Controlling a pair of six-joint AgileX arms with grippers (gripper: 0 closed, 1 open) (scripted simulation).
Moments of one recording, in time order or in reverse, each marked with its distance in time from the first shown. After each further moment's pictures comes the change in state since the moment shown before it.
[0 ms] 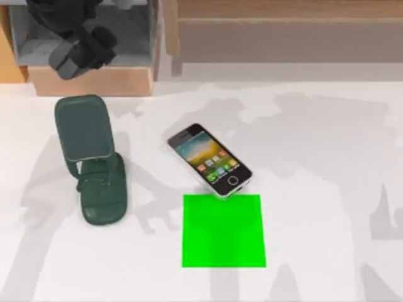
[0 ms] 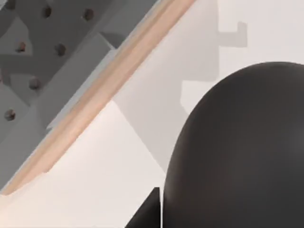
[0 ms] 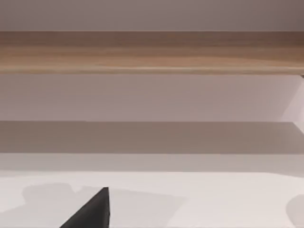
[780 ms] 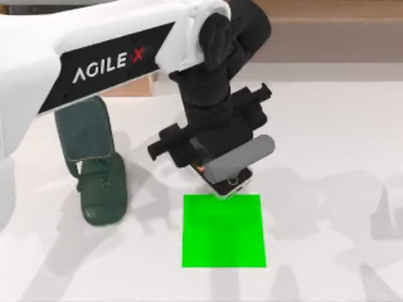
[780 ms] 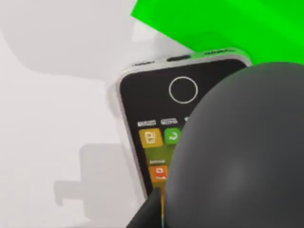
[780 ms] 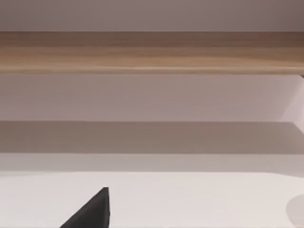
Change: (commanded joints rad) left arm -0.471 -0.001 -0.288 0.136 0.007 1.316; right arm 0.000 0.000 0.000 0.000 0.000 0.000
